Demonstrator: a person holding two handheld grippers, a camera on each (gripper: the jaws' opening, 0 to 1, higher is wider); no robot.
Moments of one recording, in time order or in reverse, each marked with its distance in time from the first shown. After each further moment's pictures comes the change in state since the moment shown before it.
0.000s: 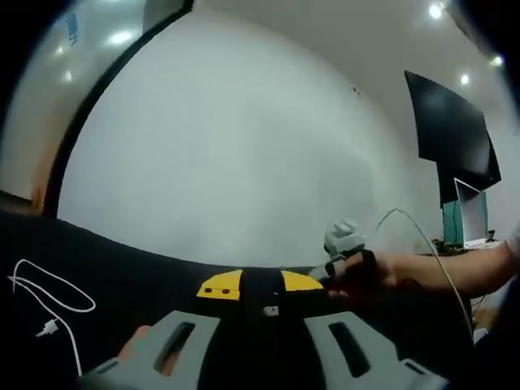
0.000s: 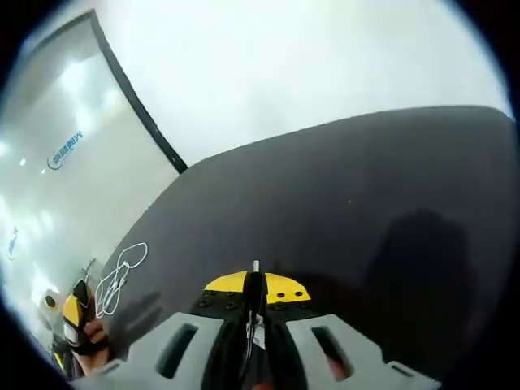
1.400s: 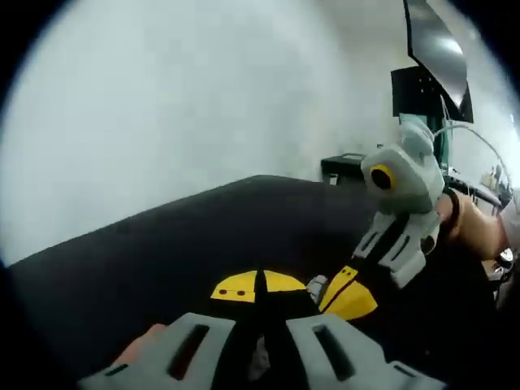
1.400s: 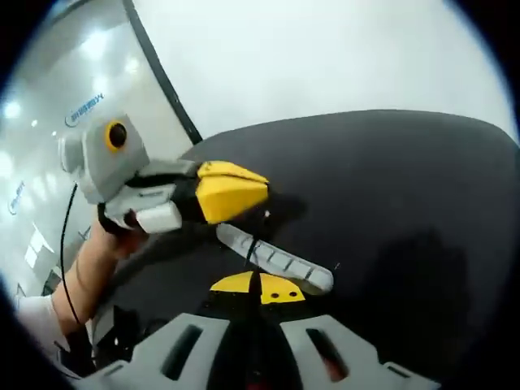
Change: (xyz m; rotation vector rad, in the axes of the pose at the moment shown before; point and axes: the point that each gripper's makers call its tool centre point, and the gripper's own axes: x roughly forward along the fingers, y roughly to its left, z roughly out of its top) left arm 0.163 -0.061 -0.118 0.205 0.582 -0.489; right arm -0.039 0.008 -0.043 -0.169 0.048 0.056
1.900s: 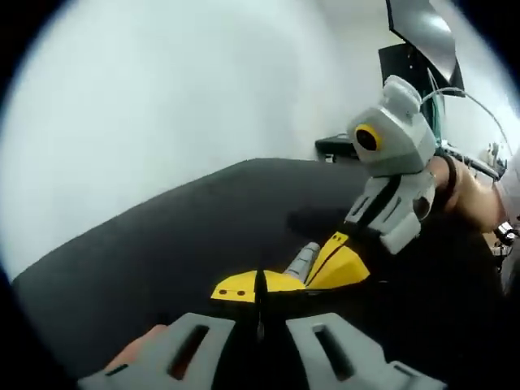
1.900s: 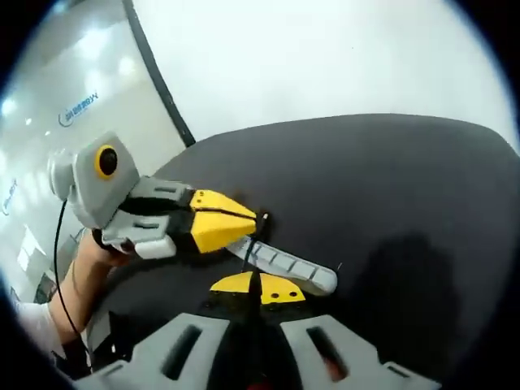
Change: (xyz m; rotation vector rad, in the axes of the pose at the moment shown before) left arm -0.009 -0.007 -0.023 0.028 0.095 0.004; right arm -0.002 -0.001 0.001 -0.002 -0.011 -0.060
